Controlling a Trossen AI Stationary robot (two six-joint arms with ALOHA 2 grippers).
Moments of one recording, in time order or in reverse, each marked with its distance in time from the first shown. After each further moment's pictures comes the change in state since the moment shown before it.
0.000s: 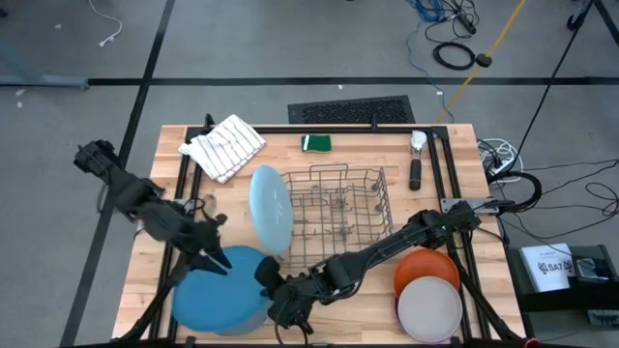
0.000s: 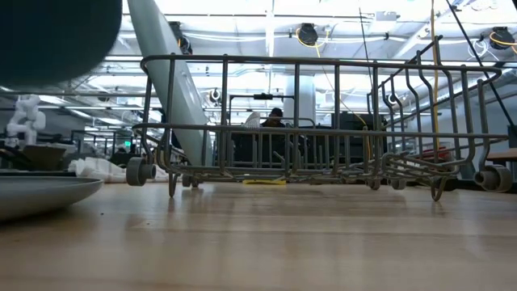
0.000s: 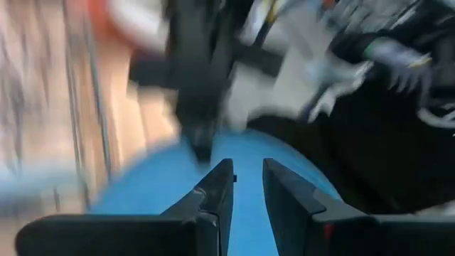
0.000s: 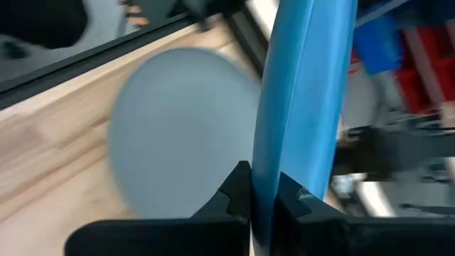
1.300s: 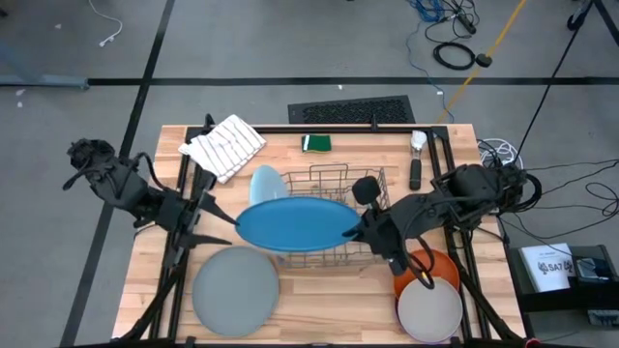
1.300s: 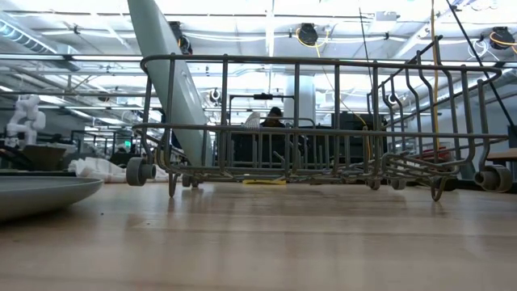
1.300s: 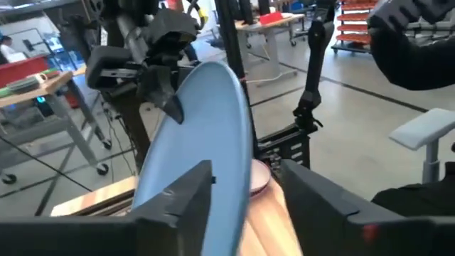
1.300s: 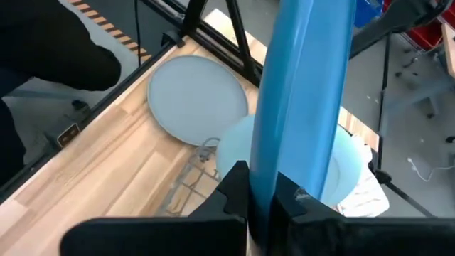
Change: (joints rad) left arm 0.052 0.085 0.323 0.079 -0.249 0.608; right arm -0.007 -0.621 0.001 -0.631 -0.062 0.367
